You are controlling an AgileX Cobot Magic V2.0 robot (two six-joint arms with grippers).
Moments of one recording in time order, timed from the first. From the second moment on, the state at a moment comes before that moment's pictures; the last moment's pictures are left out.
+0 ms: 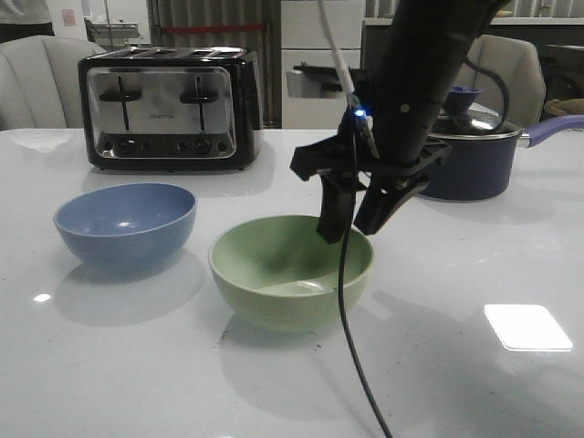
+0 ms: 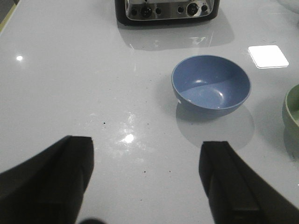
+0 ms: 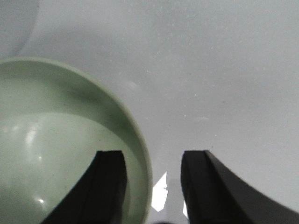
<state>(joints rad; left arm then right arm) -0.08 0.44 -0.54 -0.06 0.67 0.10 0.43 1.91 -1.43 0.24 0.77 -0.22</state>
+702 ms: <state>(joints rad) -0.08 0.44 -0.54 -0.06 0.67 0.10 0.45 1.03 -0.84 0.23 0.65 -0.23</state>
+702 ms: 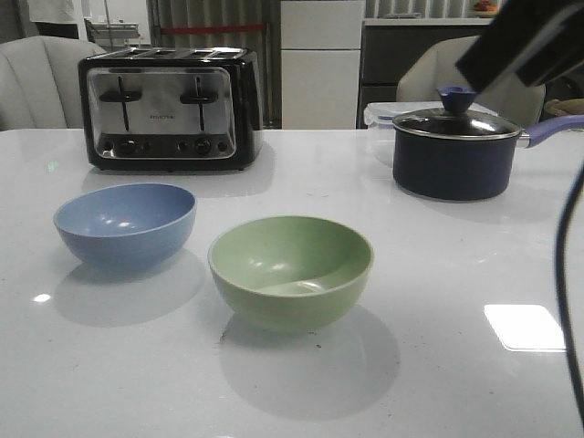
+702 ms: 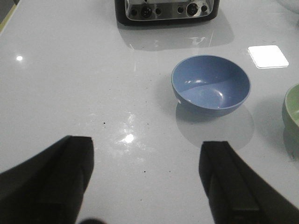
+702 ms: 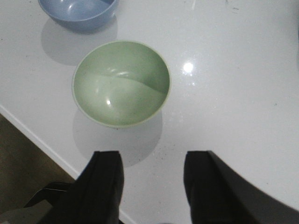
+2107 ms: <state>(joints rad) -0.13 1.65 -1.11 -0.18 0.67 0.10 0.45 0.74 -0.64 0.23 0.72 -0.23</state>
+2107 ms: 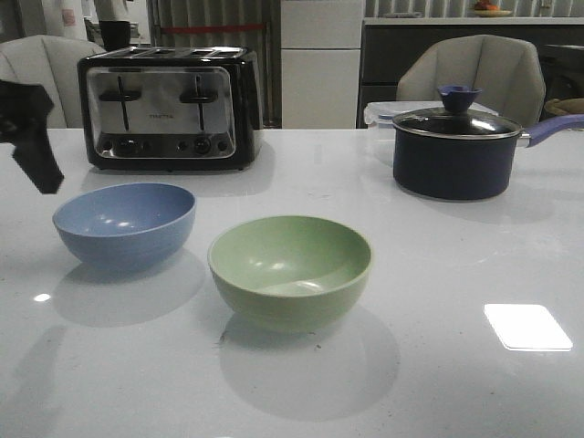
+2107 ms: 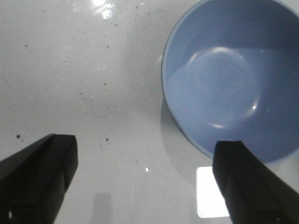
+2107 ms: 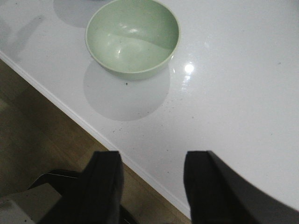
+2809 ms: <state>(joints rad) -0.17 1.92 -1.30 -0.22 0.65 0.10 0.45 0.74 -0.64 0.23 0.72 -0.23</state>
